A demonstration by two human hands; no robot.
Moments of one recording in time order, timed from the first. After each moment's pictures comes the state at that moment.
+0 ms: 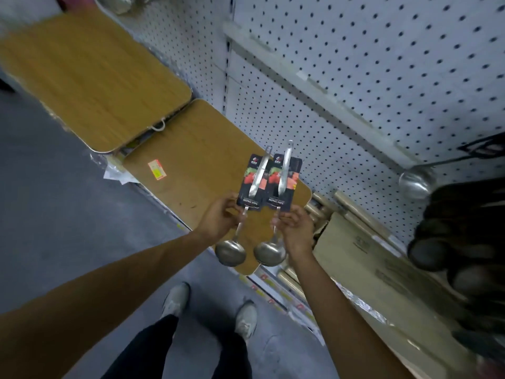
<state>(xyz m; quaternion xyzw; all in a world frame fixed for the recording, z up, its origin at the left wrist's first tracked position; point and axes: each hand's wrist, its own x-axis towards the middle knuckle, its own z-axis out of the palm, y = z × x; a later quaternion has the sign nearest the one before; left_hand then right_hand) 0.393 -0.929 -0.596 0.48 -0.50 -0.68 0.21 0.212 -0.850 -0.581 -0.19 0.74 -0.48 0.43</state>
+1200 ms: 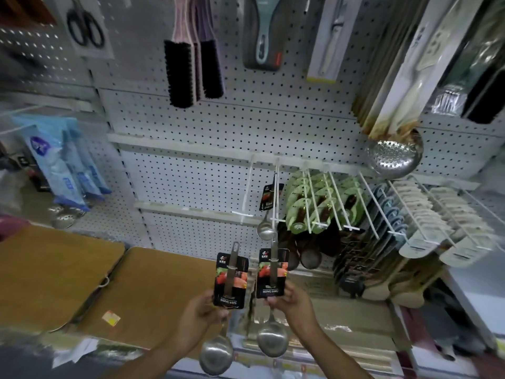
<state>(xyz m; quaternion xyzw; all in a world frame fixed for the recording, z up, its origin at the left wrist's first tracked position) 0.387 -0.780 -0.347 0.30 -0.64 -0.69 0.14 0.197 -0.623 -0.349 -0.18 0.66 -0.65 0.34</state>
